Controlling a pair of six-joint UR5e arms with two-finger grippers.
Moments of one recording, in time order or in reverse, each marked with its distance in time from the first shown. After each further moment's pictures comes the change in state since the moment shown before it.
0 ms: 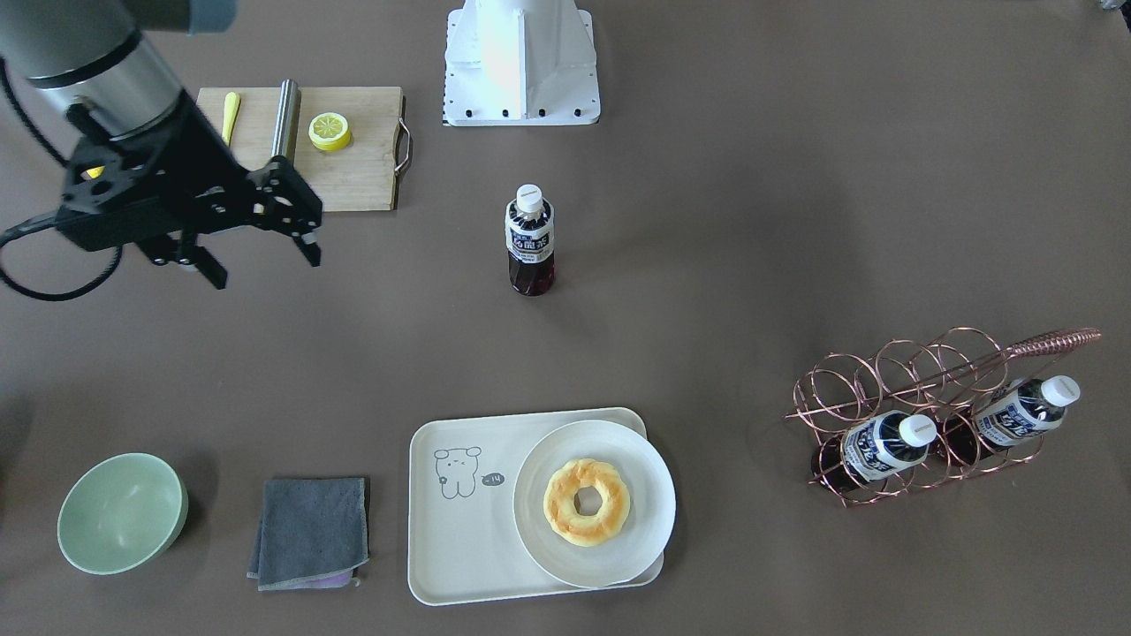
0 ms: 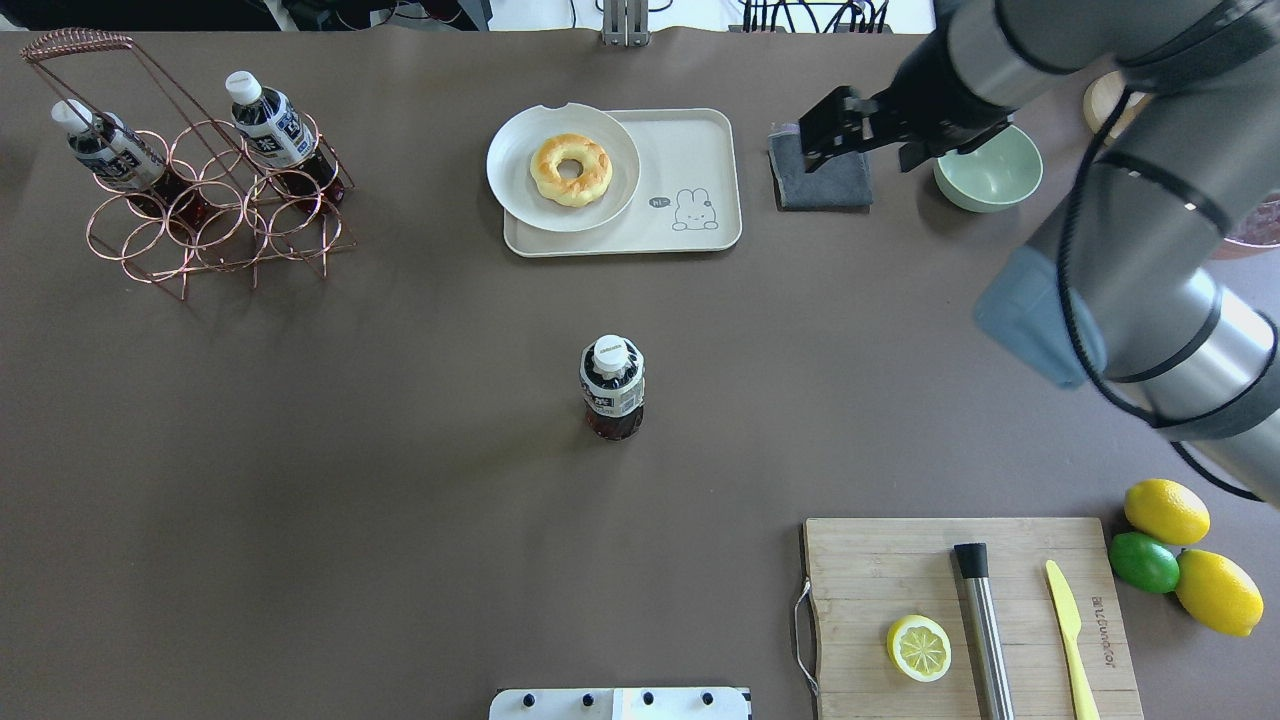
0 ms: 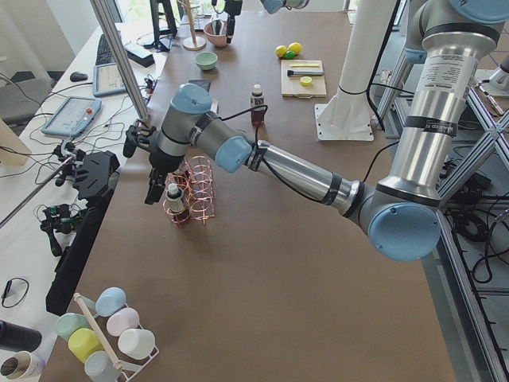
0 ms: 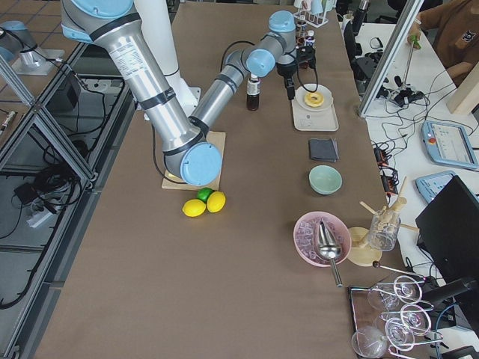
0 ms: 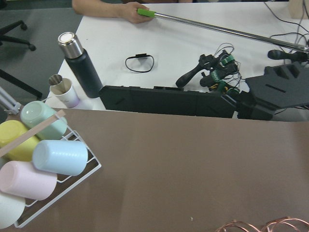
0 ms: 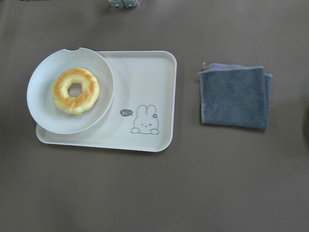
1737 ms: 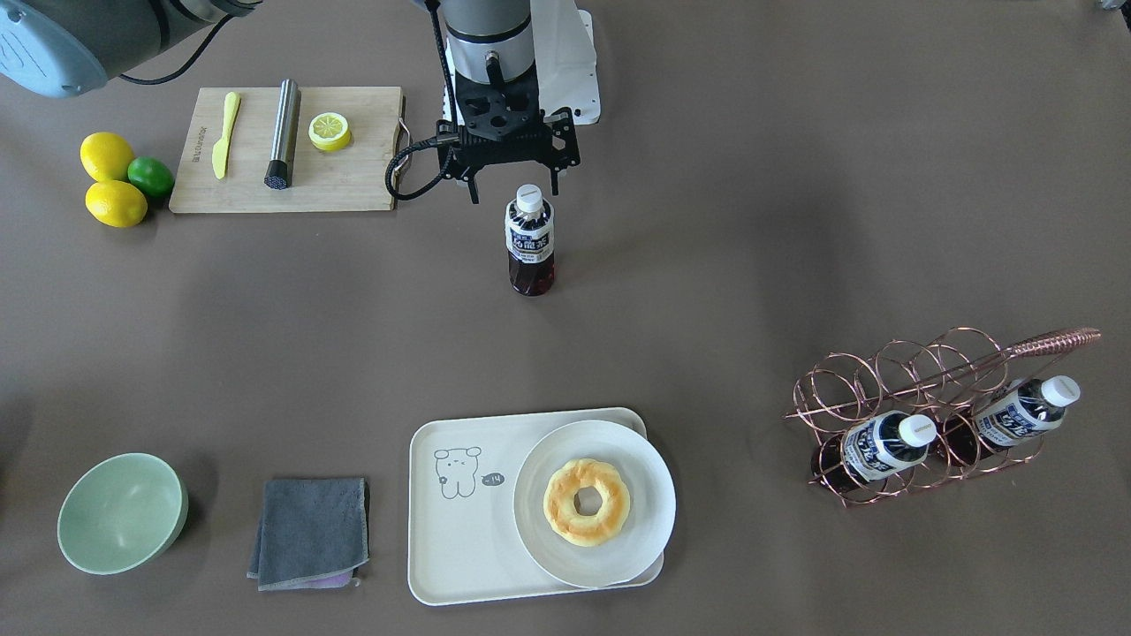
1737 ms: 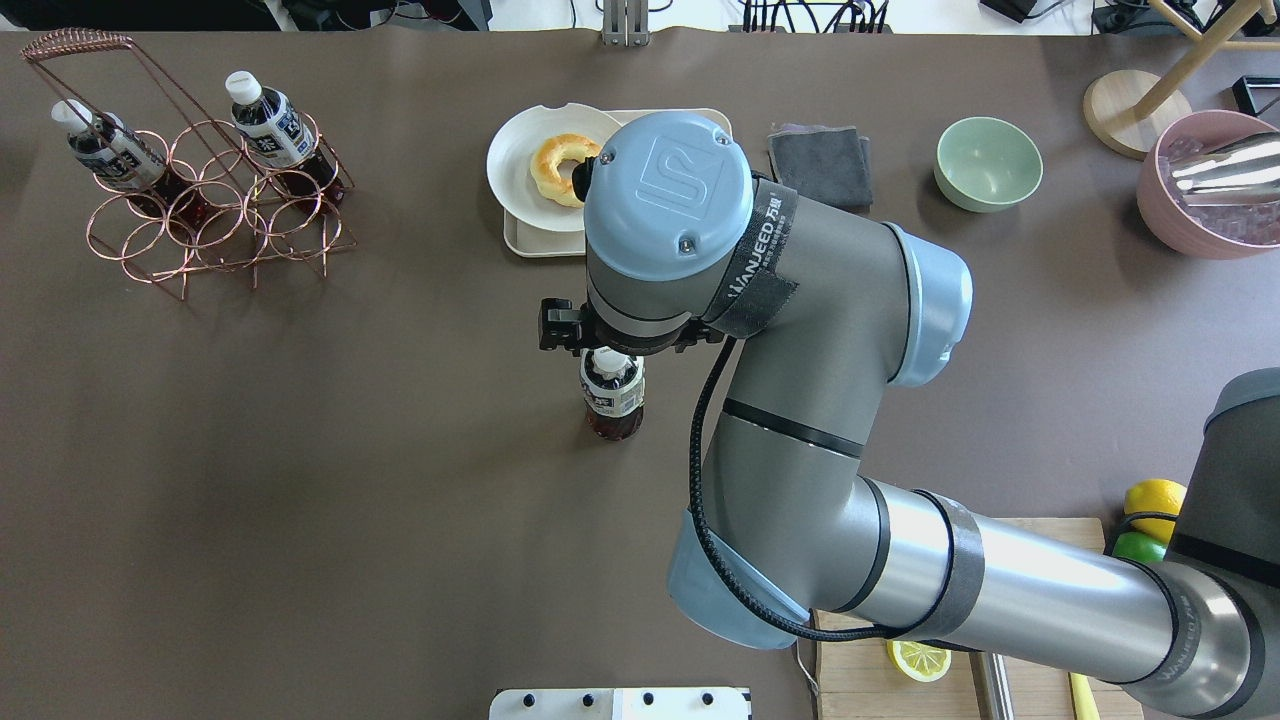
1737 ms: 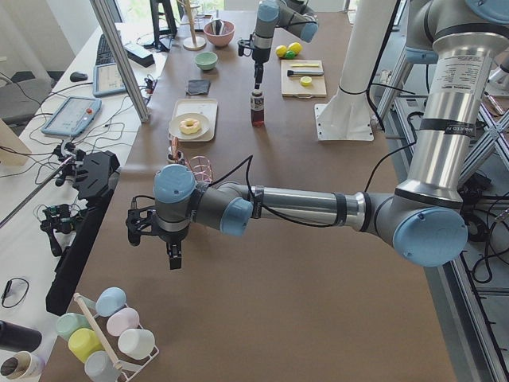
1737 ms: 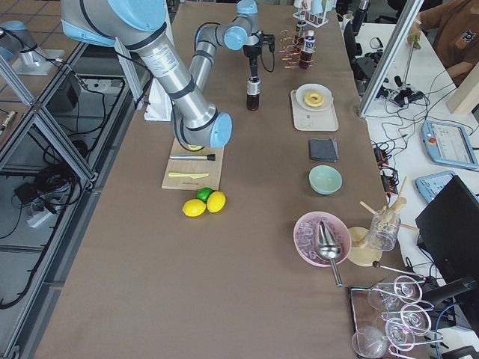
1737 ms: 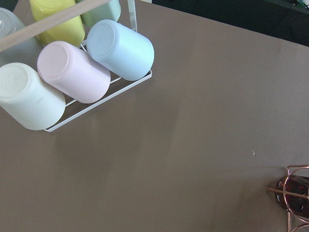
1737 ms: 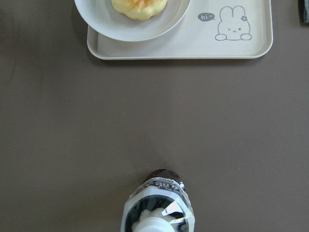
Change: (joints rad) left arm -0.106 0.054 0.273 0.003 -0.287 0.106; right arm -0.430 0.294 -0.117 -0.229 -0.305 0.292
